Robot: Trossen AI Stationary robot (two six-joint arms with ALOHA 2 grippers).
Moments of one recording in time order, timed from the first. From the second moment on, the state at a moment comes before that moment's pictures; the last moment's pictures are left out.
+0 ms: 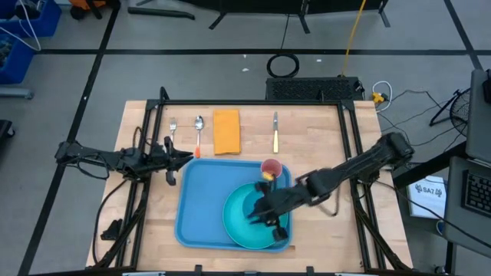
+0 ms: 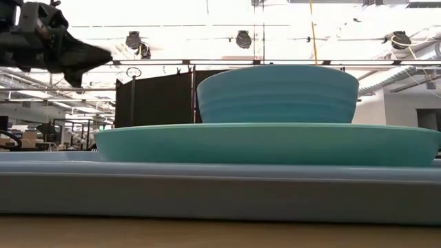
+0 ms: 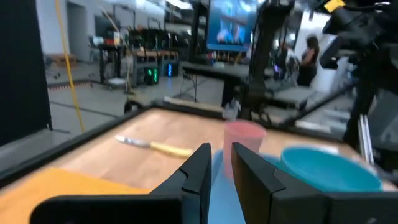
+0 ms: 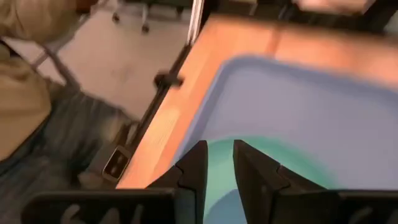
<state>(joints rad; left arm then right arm) -0.19 0.16 0.01 0.22 -0.39 -0.11 0.41 1.63 1.38 -0.33 0.01 0.09</state>
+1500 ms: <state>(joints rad) 0.41 0.58 0.27 0.03 -0.16 -0.37 -0.48 0.39 0.02 0.52 0.08 0.10</state>
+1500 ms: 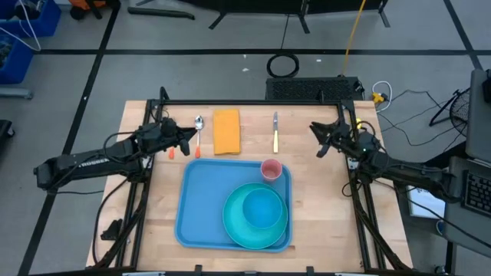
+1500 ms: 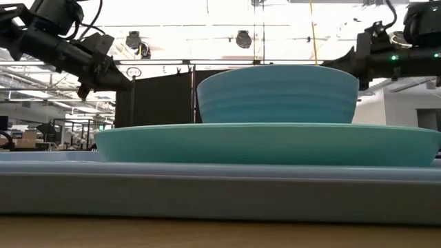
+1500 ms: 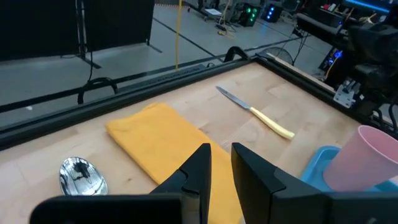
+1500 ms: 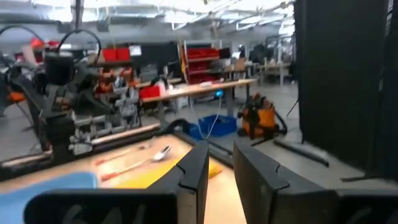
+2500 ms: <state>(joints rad) 0.92 1.11 0.45 0.11 0.32 -0.43 -0.48 0.38 0.02 0.39 0.10 0.15</state>
